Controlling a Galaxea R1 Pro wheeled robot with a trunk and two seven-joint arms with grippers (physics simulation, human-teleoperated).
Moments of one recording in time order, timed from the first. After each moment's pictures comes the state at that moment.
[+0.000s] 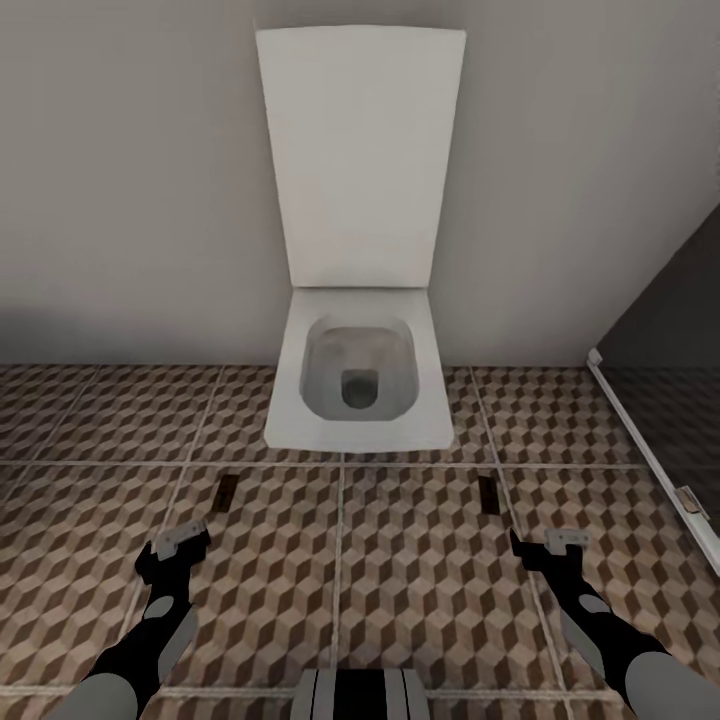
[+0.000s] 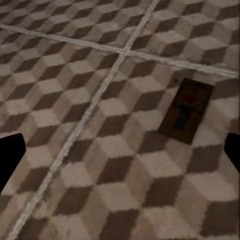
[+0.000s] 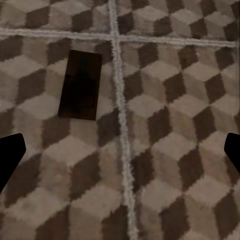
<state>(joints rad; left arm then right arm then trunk) -0.55 0.09 0.03 -0.49 0.19 -0.38 0.32 -0.65 -0.26 0.34 -0.29 -0.40 -0.39 -0.03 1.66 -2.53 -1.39</state>
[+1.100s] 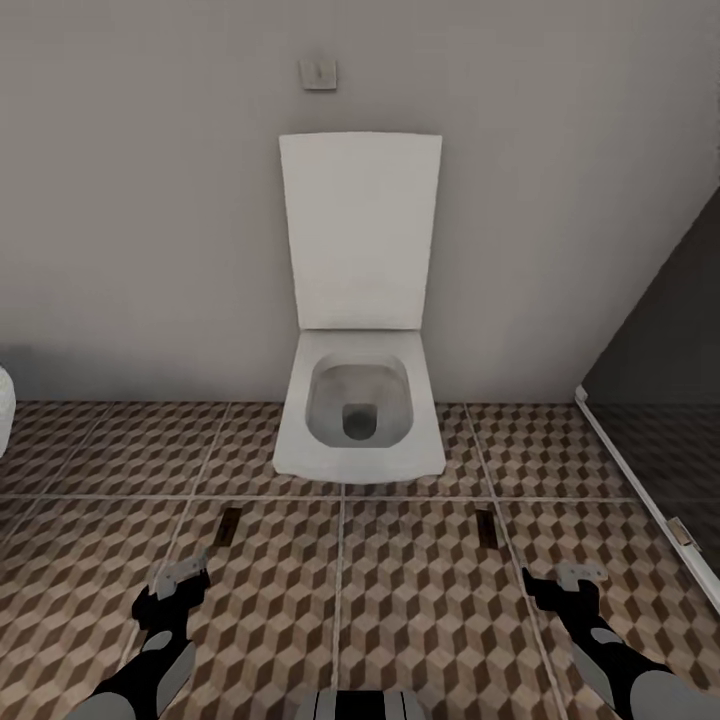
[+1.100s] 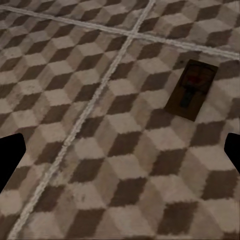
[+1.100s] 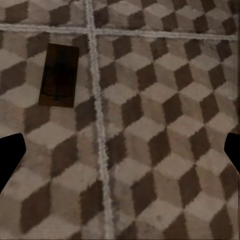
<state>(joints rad) -0.55 0.09 0.03 -0.29 0.20 -0.38 0.31 -0.65 -0.24 0.34 -0.10 -0.41 -0.39 -0.02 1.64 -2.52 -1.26</state>
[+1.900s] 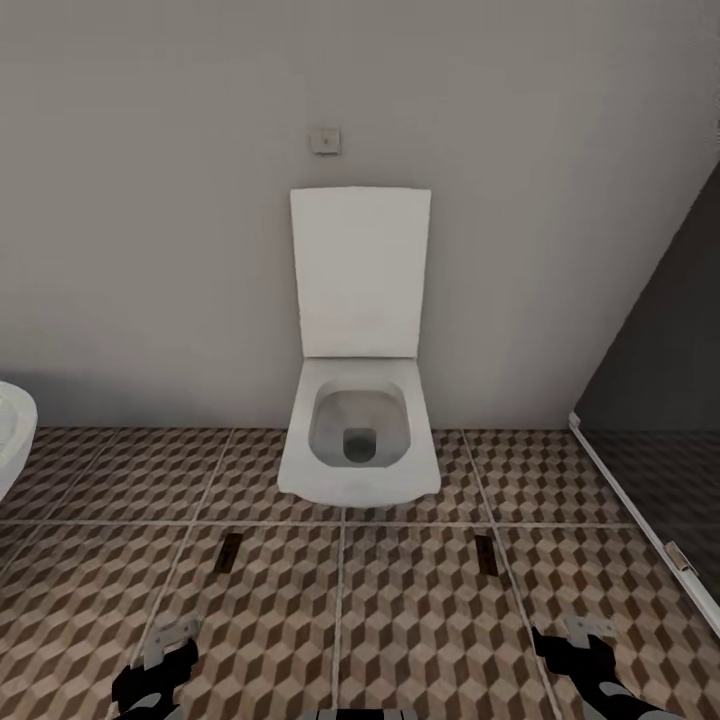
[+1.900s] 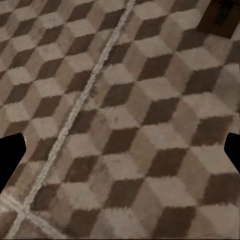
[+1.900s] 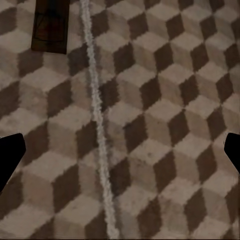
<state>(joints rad) -0.55 0.09 0.03 -0.01 0.21 -0.39 0.31 -0.61 -0.20 0.34 0.07 -0.41 -0.39 -0.01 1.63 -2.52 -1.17</state>
